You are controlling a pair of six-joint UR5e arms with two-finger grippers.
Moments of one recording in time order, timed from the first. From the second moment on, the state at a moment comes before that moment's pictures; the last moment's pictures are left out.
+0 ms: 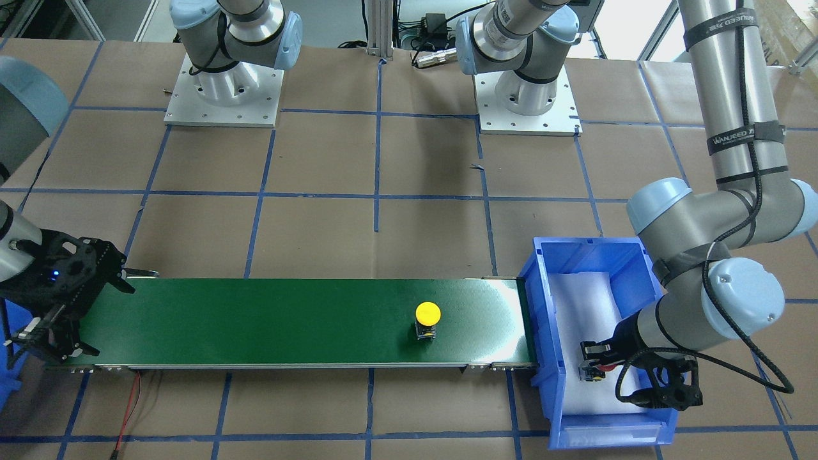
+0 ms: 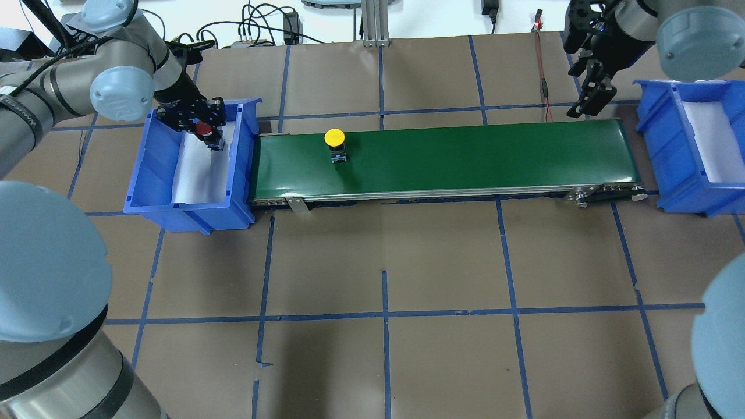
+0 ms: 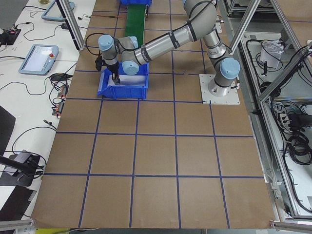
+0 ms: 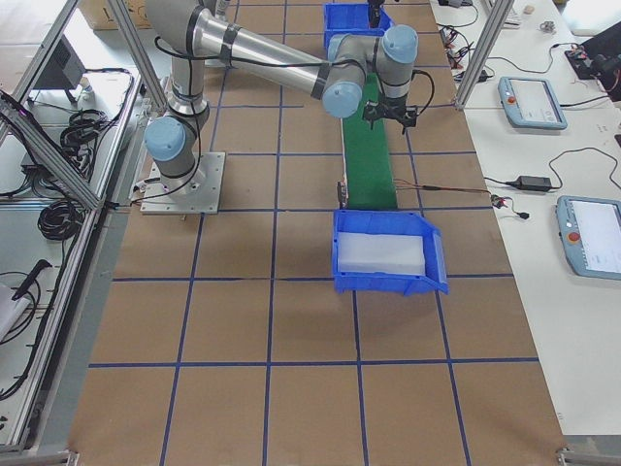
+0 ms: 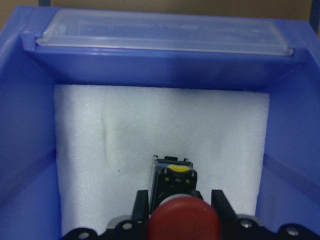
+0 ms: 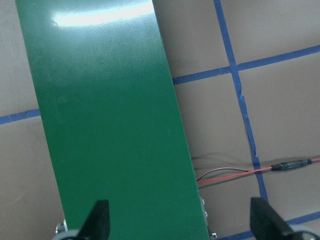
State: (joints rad) left arm -1.36 -2.15 -1.44 -1.14 1.50 0.16; right arm 1.33 -1.20 1.51 -1.93 -1.40 -1.61
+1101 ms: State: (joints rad) left arm -1.45 -1.95 -1.40 -1.36 1.50 0.02; right arm 1.30 -1.18 1.52 -1.90 -1.62 -1.72
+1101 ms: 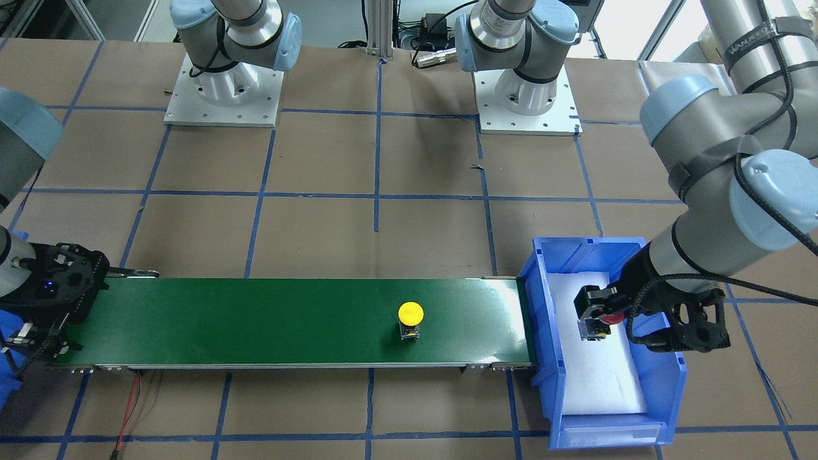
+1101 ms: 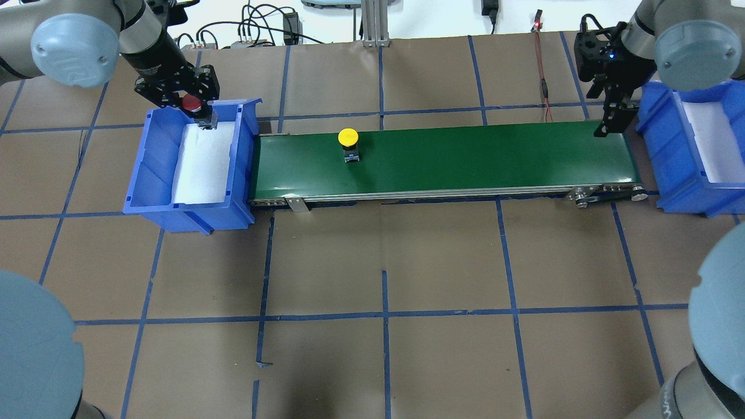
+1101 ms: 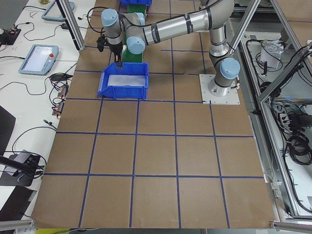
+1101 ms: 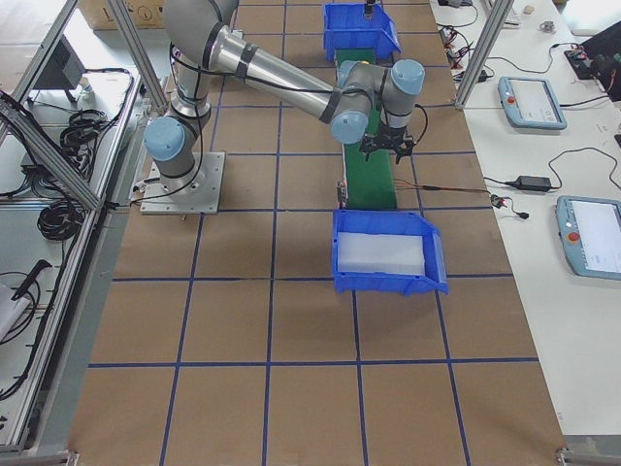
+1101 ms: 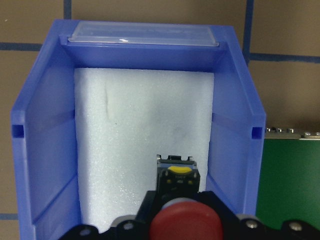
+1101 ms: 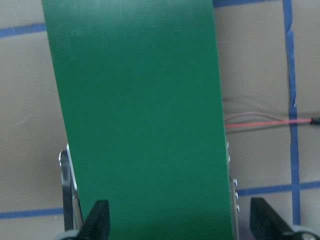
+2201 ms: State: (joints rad) left arm -1.64 -2.08 -1.41 -1.34 1.50 -0.28; right arm 1.37 -1.16 1.58 -2.01 -1.57 -1.86
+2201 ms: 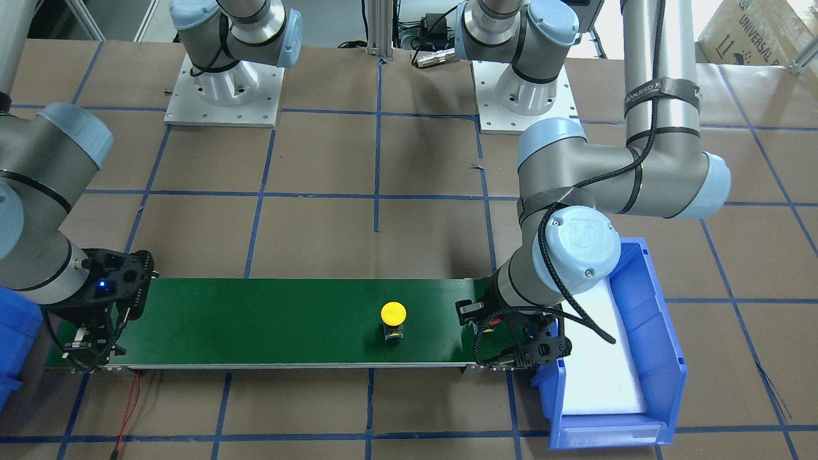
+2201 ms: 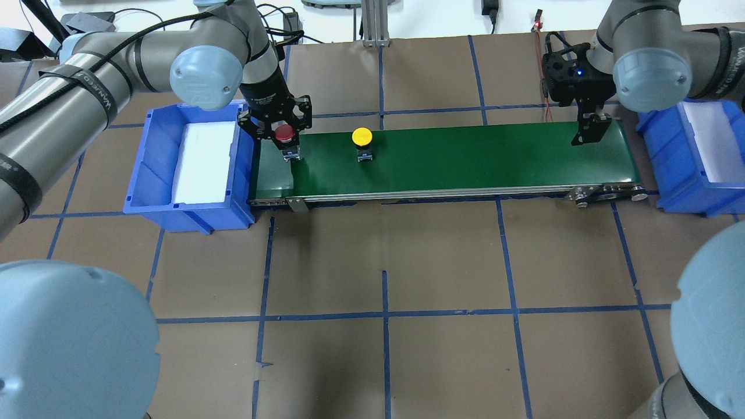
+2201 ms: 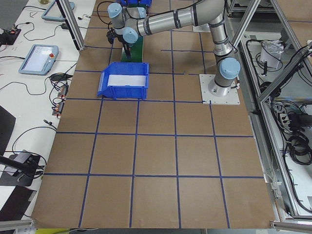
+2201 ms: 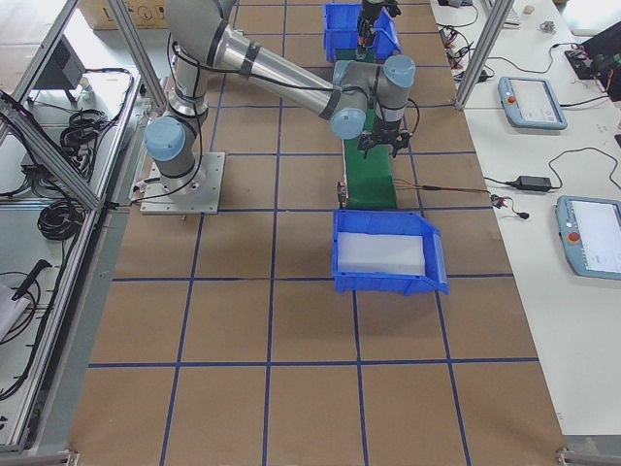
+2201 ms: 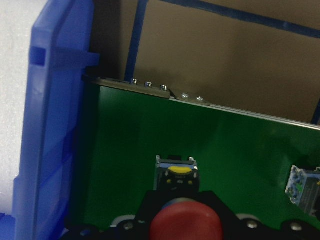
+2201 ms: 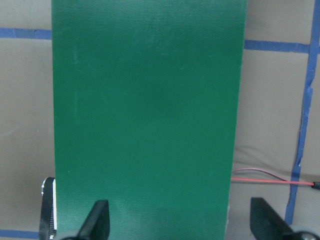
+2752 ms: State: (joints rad) left arm -1.67 -2.08 -1.40 -1.34 1.50 -0.27; right arm 1.35 -1.17 1.61 -2.03 -1.53 -1.97
